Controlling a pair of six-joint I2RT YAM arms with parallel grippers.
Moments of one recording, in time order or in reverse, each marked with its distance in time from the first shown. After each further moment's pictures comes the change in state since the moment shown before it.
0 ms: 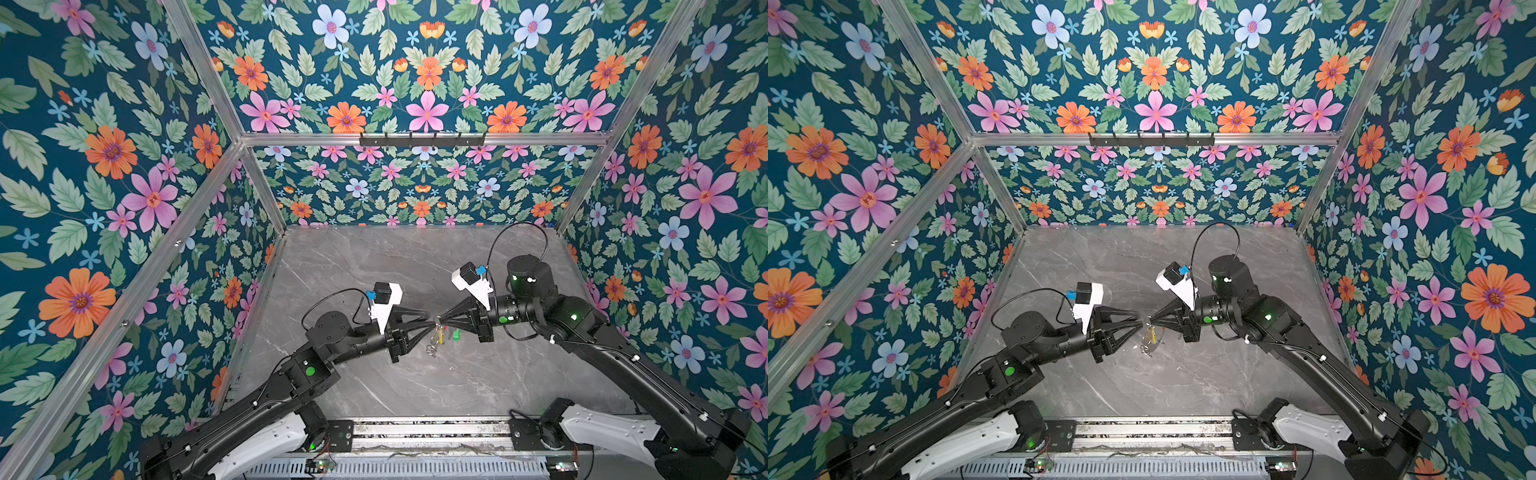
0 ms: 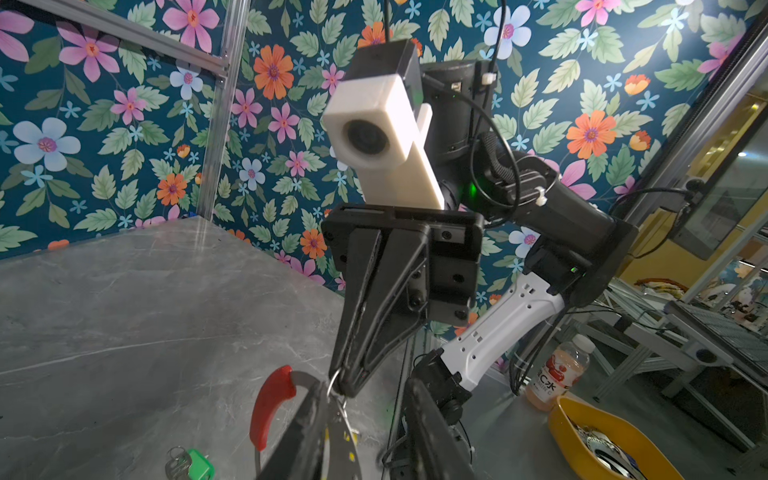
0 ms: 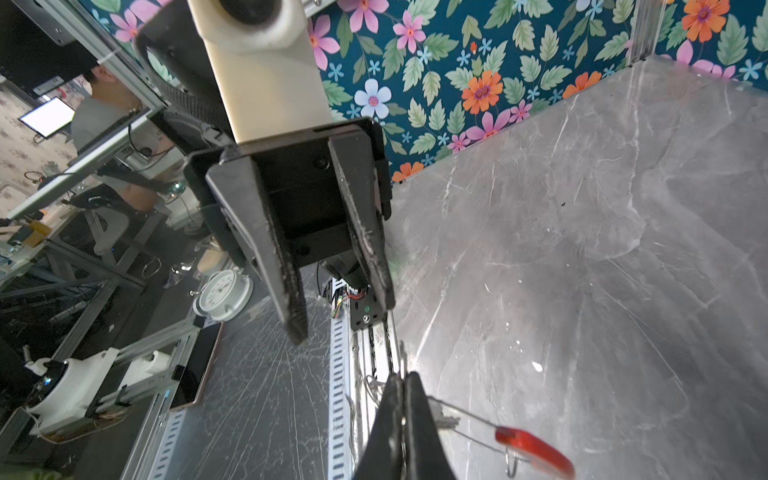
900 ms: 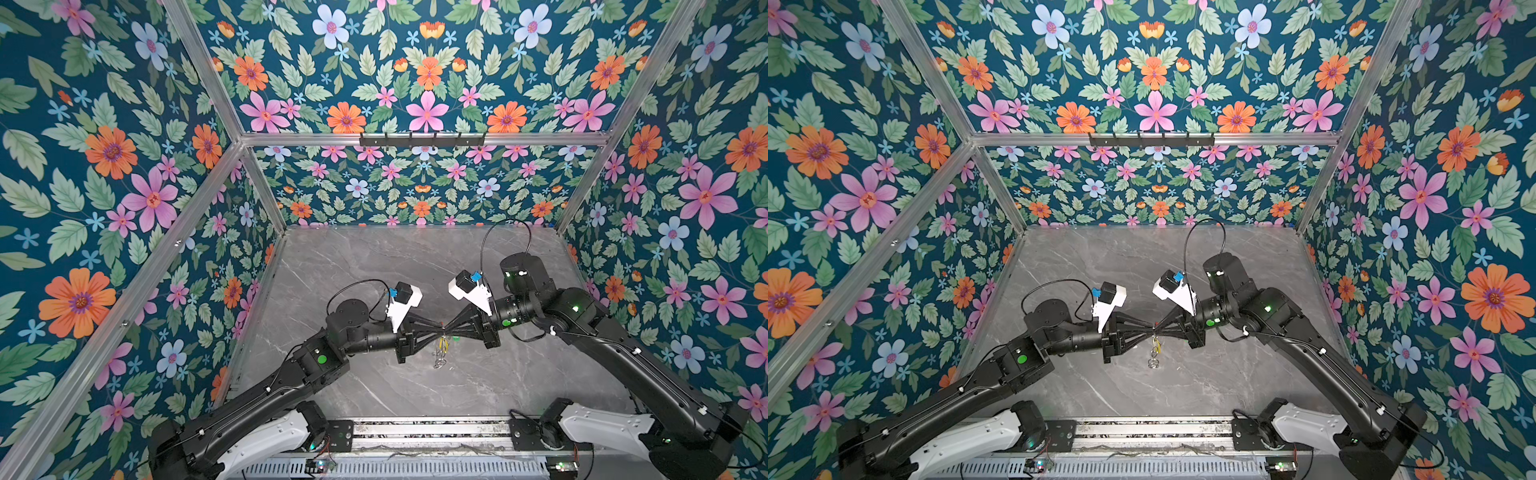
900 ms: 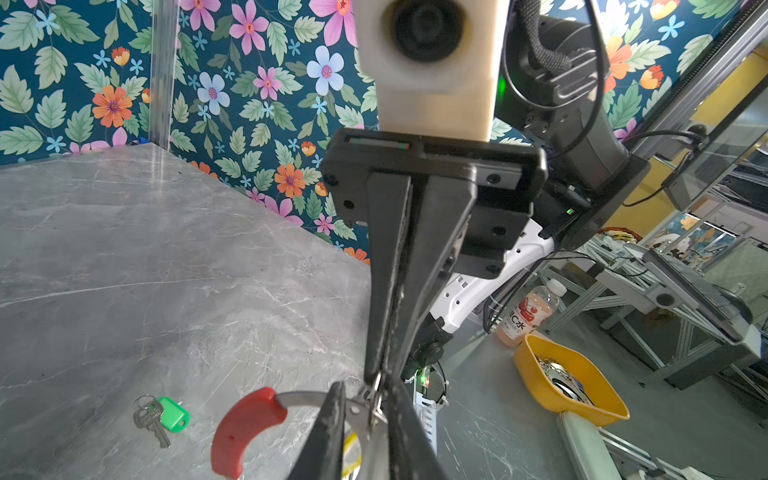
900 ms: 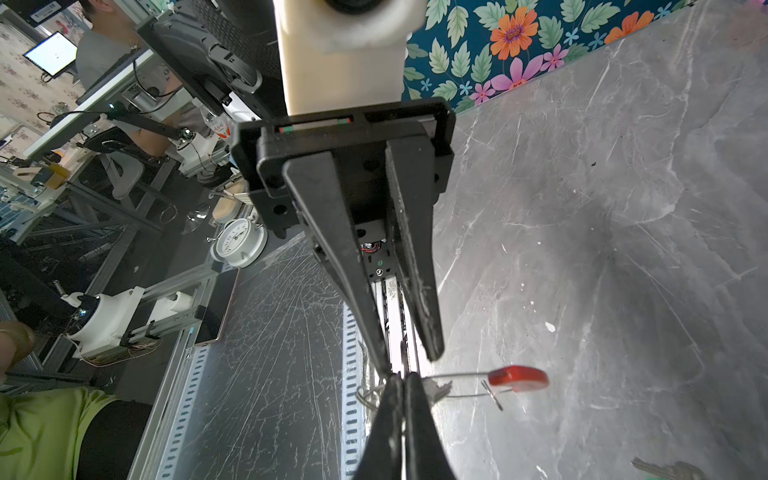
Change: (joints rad) left arm 0.007 0.114 0.058 -0.100 0.153 0.022; right arm 0.006 0.048 0.098 -0.227 -0.035 -0.147
